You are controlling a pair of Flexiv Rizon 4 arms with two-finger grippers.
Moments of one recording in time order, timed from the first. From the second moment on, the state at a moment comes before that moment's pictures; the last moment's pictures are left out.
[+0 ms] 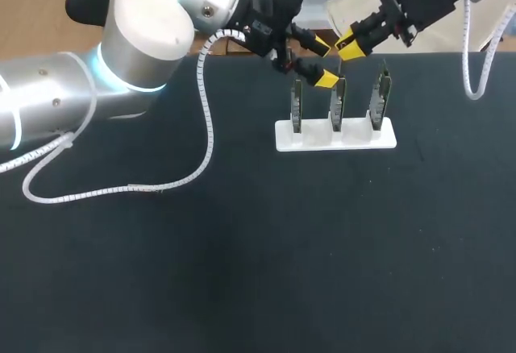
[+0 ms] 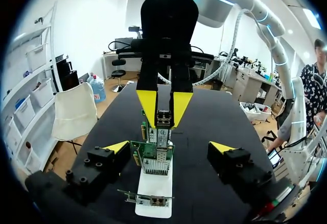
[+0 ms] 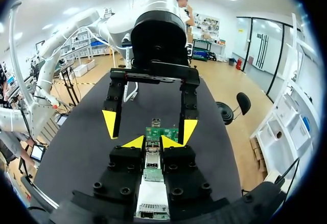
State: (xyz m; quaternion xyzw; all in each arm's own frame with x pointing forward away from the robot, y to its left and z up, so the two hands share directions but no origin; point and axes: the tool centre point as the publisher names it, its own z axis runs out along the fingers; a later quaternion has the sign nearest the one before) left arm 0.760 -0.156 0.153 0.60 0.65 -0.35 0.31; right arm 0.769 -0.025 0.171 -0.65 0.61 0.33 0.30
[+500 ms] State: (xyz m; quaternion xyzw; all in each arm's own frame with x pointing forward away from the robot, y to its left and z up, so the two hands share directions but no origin) left arm 0.760 -0.156 0.153 0.60 0.65 -0.35 0.31; right arm 0.768 -0.025 0.169 -0.64 0.61 0.34 0.31
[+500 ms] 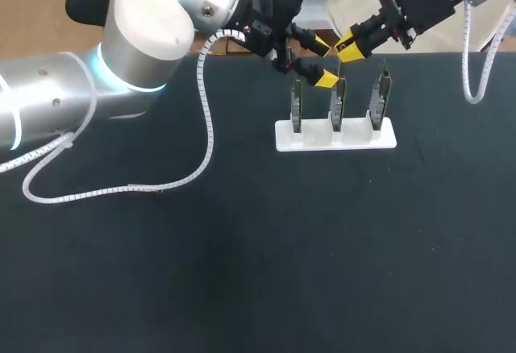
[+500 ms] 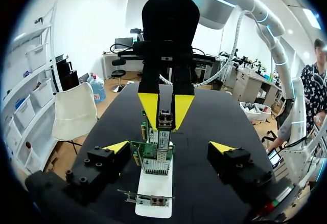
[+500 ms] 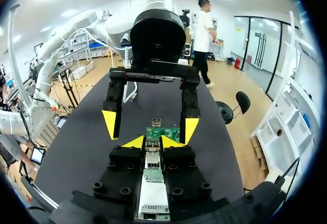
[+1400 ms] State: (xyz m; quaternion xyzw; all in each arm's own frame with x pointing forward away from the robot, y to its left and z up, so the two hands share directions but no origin) left arm 0.760 -0.156 0.153 0.60 0.65 -0.35 0.31; right arm 0.768 -0.026 0.170 -0.64 0.61 0.34 0.31
